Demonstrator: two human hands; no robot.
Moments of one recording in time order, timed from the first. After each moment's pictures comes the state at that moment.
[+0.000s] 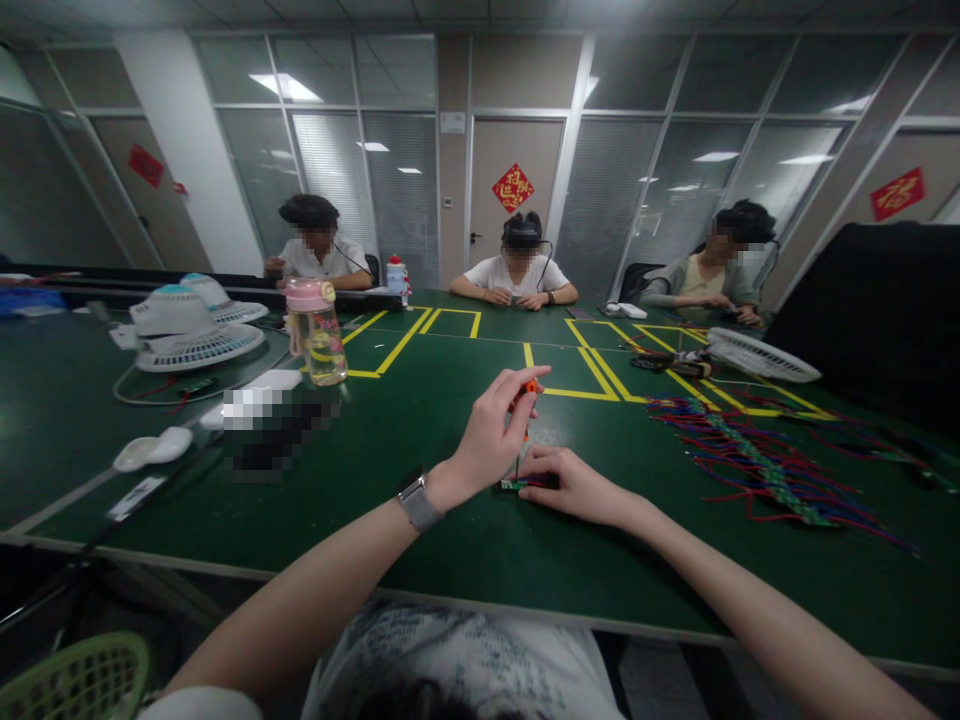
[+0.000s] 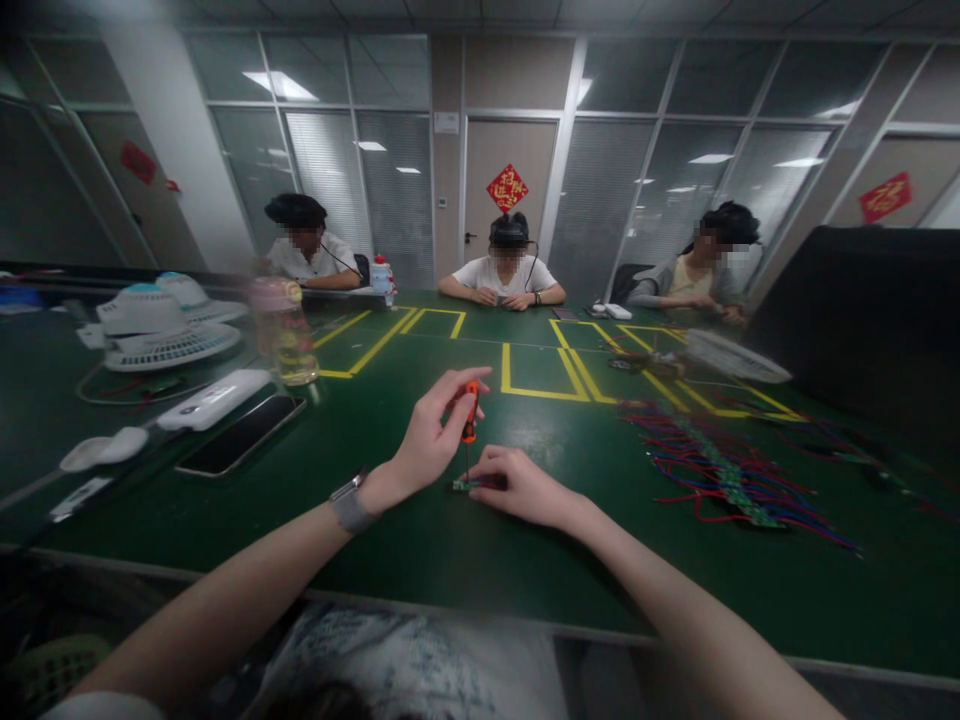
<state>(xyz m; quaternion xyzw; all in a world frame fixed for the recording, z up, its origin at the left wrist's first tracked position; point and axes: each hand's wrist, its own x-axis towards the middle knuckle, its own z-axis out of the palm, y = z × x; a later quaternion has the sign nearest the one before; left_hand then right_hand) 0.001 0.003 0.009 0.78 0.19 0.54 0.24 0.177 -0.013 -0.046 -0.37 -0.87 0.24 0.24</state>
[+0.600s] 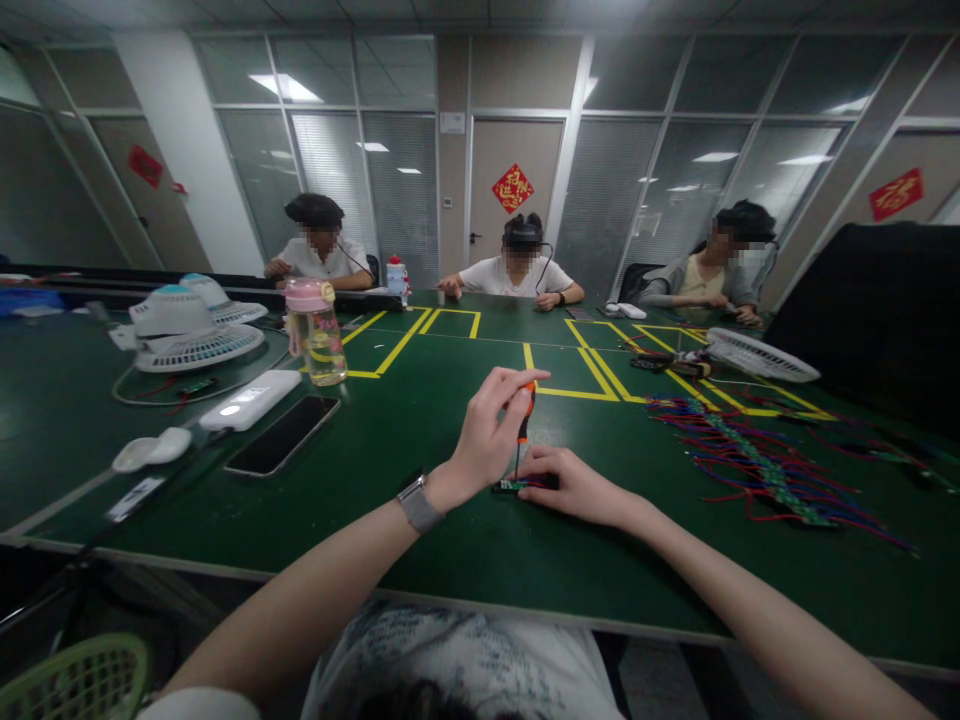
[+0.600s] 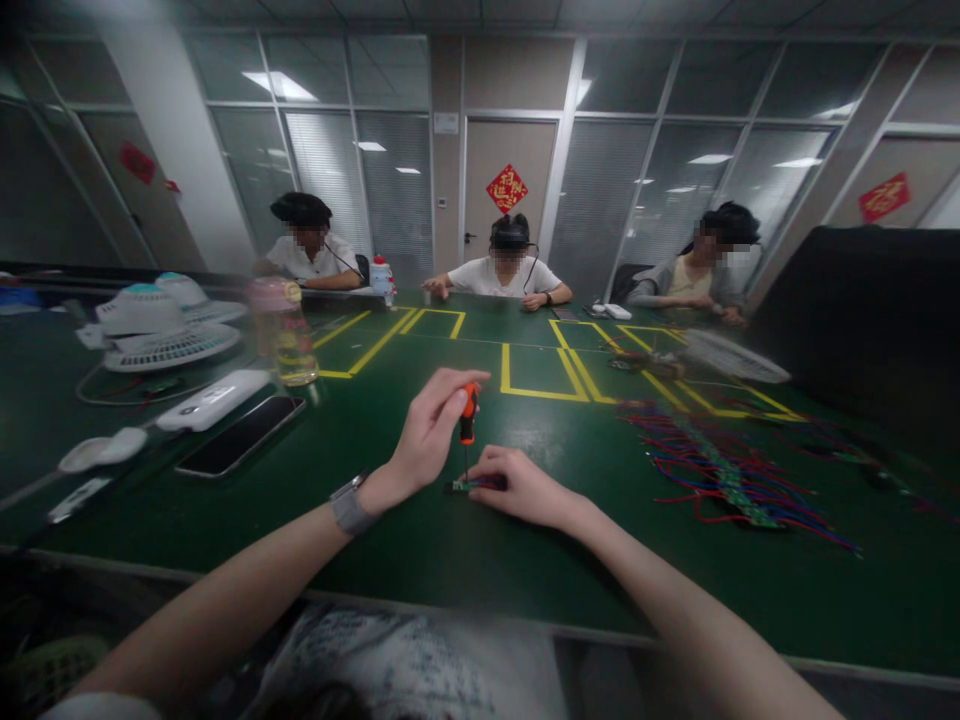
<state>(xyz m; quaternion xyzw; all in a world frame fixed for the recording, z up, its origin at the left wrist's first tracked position) -0.001 0.002 0.010 0.76 0.20 0.57 0.22 0.177 -0.013 -0.046 -0.37 -0.87 0.23 0.24</state>
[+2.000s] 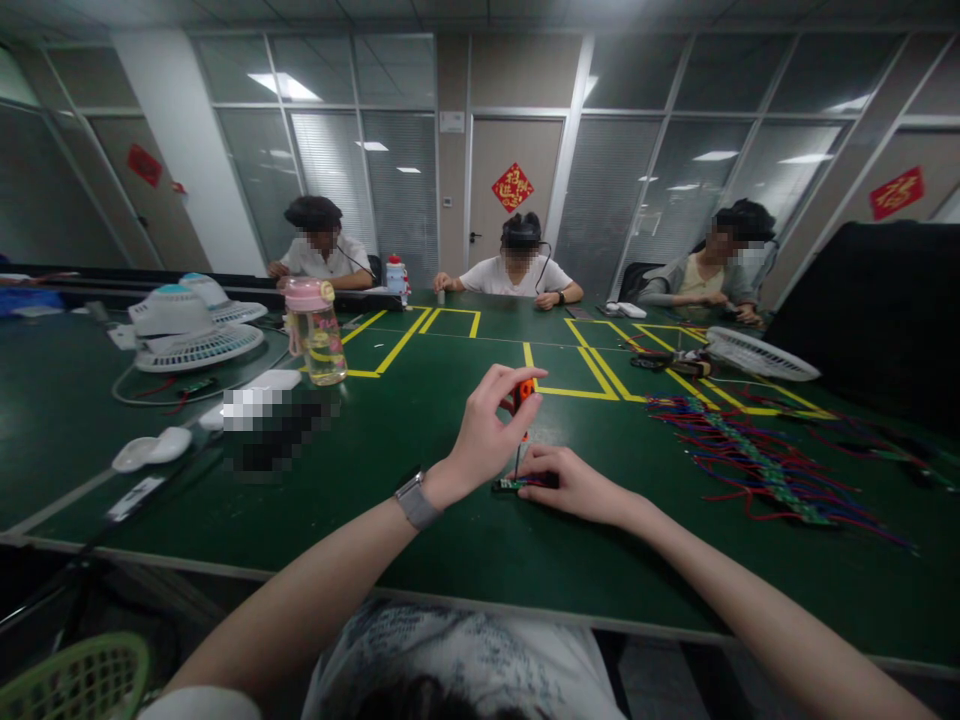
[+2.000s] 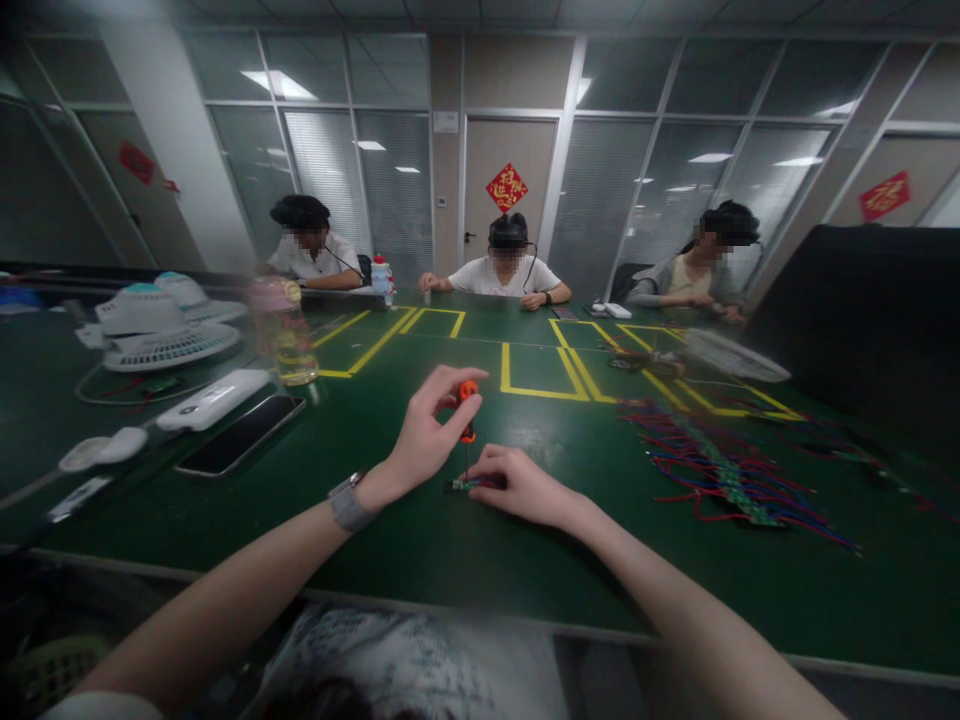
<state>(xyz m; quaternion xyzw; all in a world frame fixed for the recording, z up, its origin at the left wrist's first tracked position) 0.000 0.004 0.011 0.77 0.22 0.57 0.21 0.177 -0.013 -0.046 -0.37 -0.87 0.23 0.24</state>
